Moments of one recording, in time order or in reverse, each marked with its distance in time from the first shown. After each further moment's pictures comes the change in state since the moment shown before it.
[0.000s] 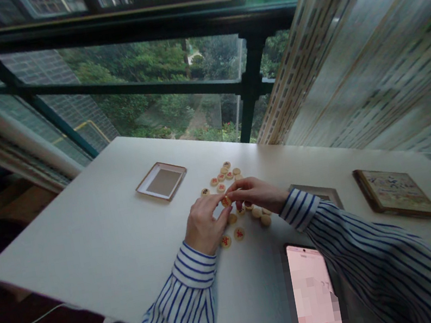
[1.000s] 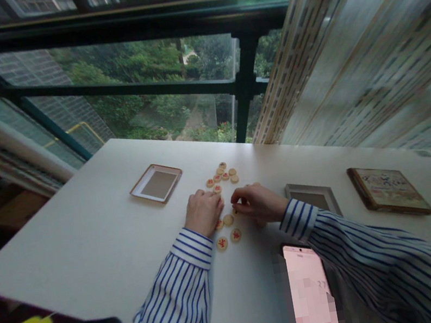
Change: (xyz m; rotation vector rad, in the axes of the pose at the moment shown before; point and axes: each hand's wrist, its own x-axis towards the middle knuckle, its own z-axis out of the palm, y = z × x) left_hand 0.025 -0.016 0.017 0.446 -0.389 0.050; right_hand -0.015 0.014 -0.001 -0.868 0.158 -0.146
